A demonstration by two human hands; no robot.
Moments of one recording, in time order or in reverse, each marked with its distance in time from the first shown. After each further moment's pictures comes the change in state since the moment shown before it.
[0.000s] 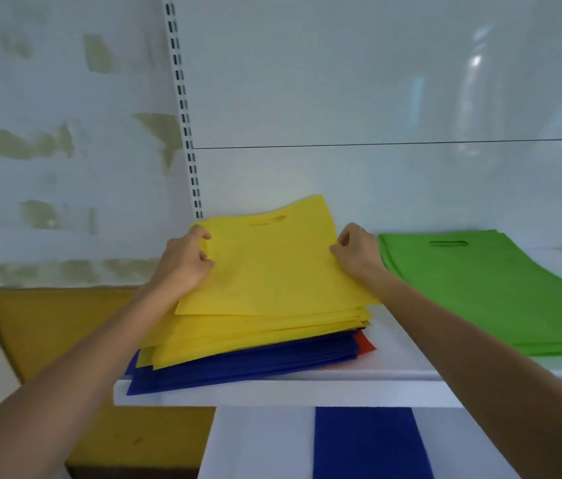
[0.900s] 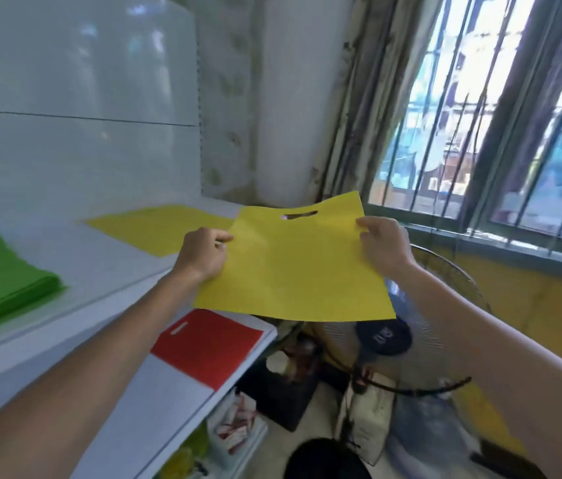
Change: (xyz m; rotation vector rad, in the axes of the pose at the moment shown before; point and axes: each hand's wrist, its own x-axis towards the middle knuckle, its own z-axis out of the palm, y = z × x) left_hand -0.299 0.572 0.245 -0.570 -0.588 0.799; right_hand -0.328 0.285 -0.577 -0.418 0.811 0.579
